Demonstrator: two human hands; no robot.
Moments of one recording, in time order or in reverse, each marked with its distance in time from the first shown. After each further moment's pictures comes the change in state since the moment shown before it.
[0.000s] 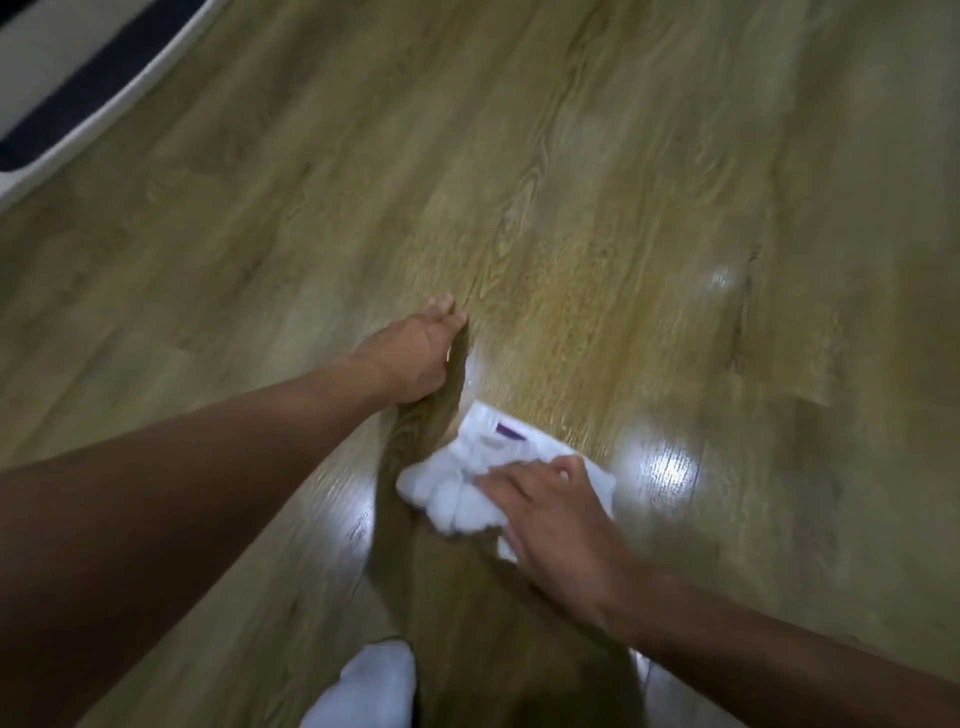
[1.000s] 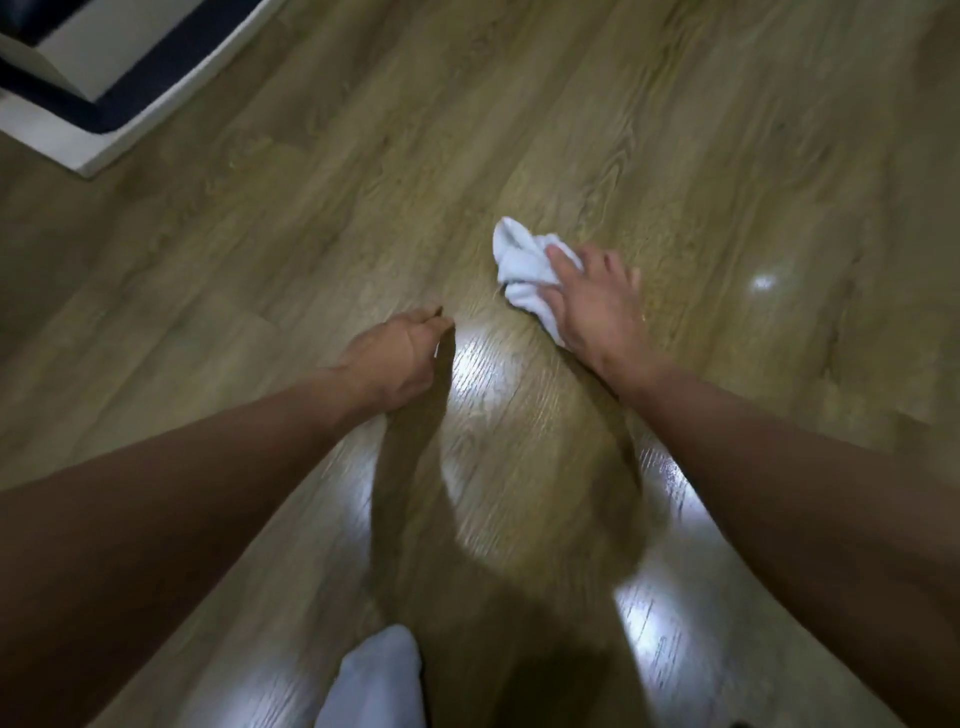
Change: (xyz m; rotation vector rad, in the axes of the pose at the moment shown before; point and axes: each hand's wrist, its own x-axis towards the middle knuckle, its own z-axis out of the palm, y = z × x) left_hand -0.068 -0.057 -0.012 -0.003 0.011 -0.098; right_hand 0.176 0.063 -0.020 -0.233 0.271 0.307
